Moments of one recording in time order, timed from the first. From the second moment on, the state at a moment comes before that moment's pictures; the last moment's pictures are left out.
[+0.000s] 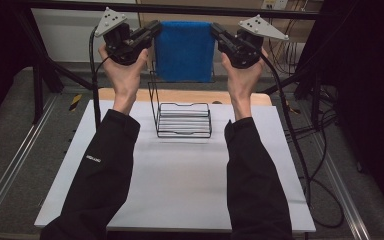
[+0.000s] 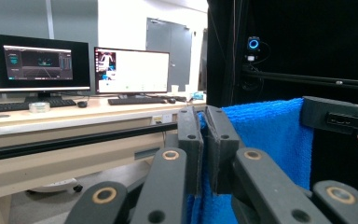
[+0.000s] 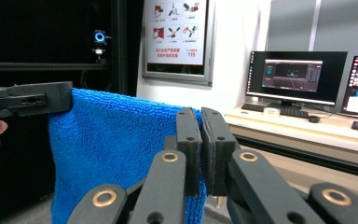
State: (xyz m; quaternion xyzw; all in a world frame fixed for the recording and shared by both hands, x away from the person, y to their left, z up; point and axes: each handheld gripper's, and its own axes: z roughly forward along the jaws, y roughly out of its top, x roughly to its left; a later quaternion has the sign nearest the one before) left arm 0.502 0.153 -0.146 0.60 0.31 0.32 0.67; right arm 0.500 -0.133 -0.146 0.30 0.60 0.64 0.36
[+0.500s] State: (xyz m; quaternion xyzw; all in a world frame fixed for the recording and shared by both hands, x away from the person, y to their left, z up) left arm 0.525 0.155 -0.159 0.61 0.31 0.32 0.65; right arm 0.521 -0.129 -0.154 0.31 0.62 0.63 0.36
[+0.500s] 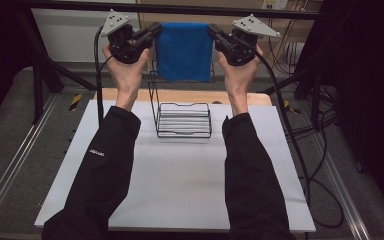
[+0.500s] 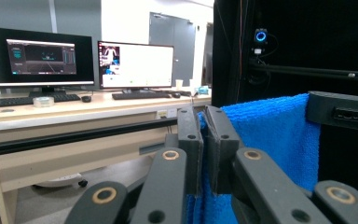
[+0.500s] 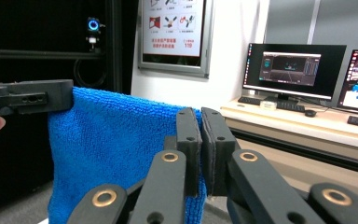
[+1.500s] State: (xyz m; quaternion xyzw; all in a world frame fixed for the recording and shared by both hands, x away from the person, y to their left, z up) left arm 0.507 0.167 -0.211 0.66 0.30 0.30 0.62; right arm 0.504 -0.129 -0.204 0.31 0.66 0.60 0.32
